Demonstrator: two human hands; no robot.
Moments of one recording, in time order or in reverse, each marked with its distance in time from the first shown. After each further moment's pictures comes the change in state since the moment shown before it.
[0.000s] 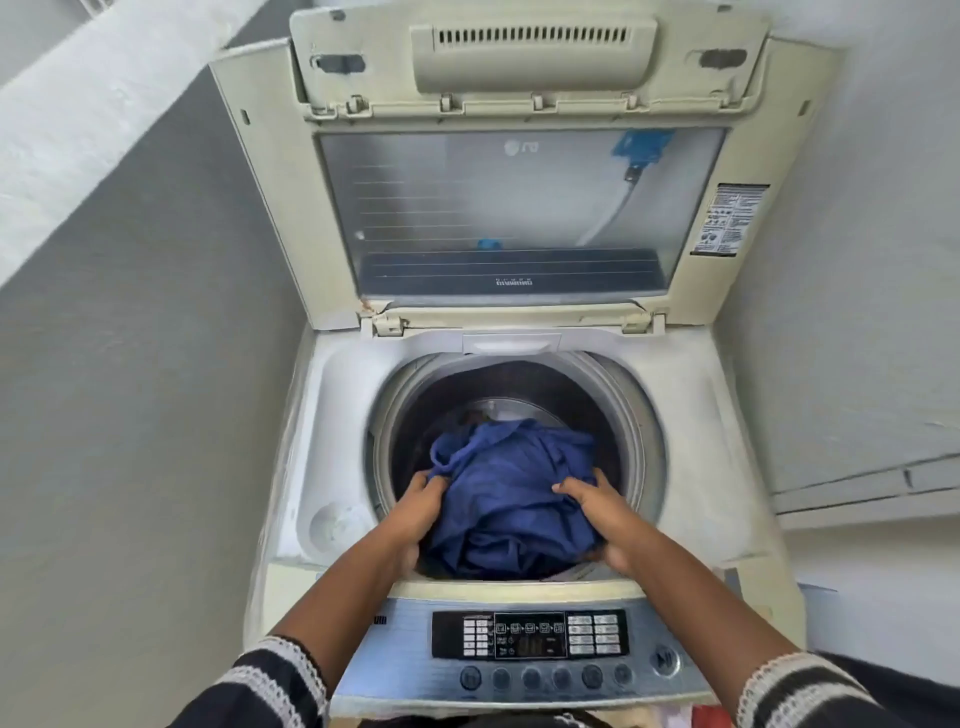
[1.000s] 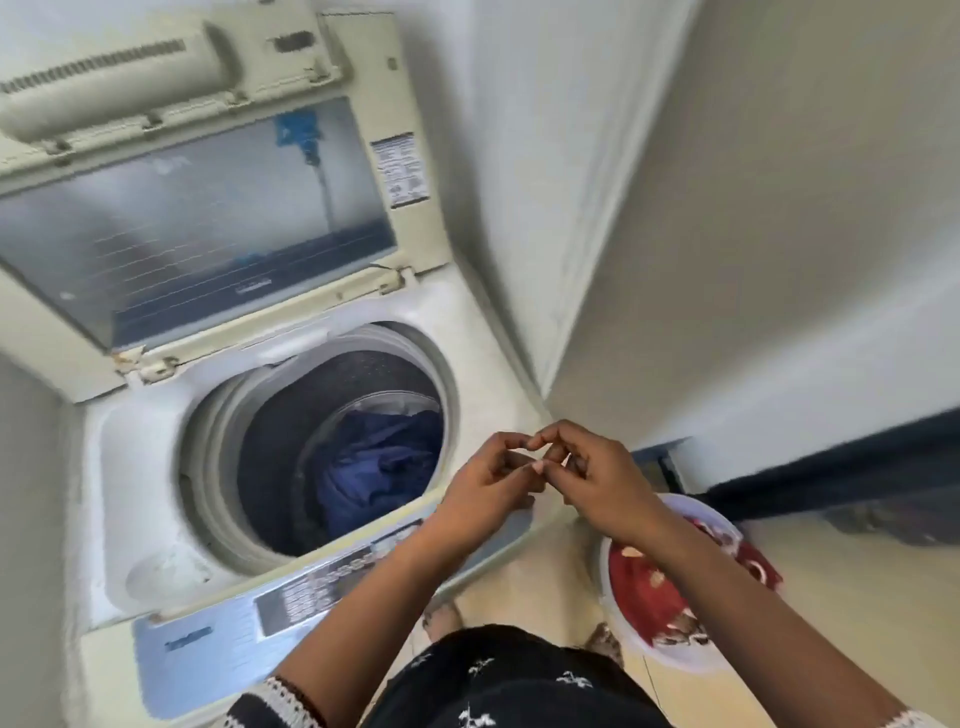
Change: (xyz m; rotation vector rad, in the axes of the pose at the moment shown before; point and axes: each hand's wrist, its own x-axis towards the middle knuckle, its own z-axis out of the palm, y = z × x) left_hand -0.159 -0.018 0.226 0.430 -0.573 0.414; right_hand -0.169 0.035 -0.178 -0.458 0.195 -0.652
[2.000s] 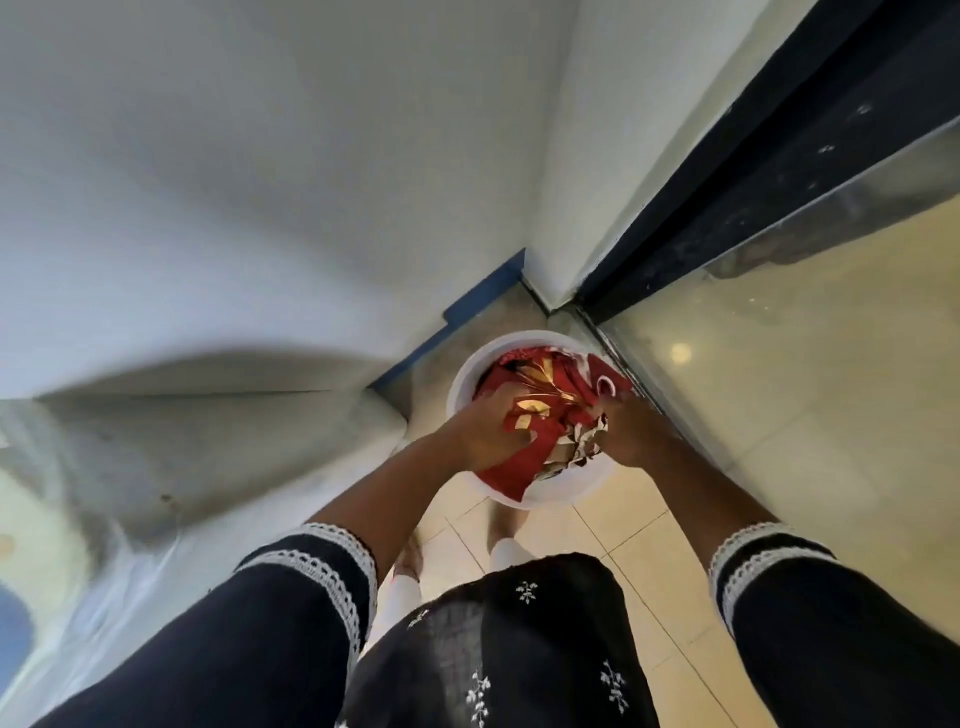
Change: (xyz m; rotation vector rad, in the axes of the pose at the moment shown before) left_hand 0.207 -0.162 0.335 0.926 -0.647 -0.218; right_hand -0.127 0.460 -0.159 -0.431 -0.167 0.853
